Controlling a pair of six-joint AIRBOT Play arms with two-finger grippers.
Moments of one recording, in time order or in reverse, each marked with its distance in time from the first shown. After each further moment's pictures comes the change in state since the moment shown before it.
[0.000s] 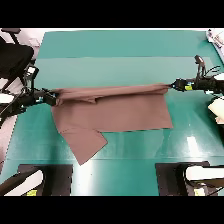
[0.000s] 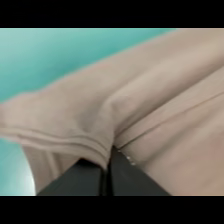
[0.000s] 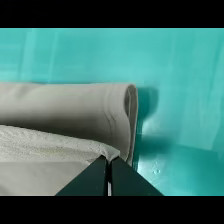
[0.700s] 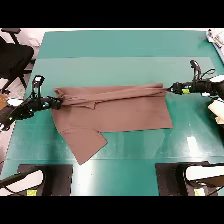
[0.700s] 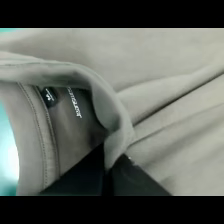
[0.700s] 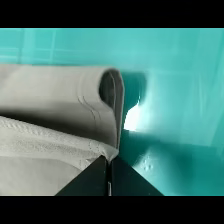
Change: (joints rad) left arm 0.001 -0.145 -0.055 -0.080 0.087 -0.010; right arm 0.000 -0.049 -0.019 -0.003 -0.006 -0.027
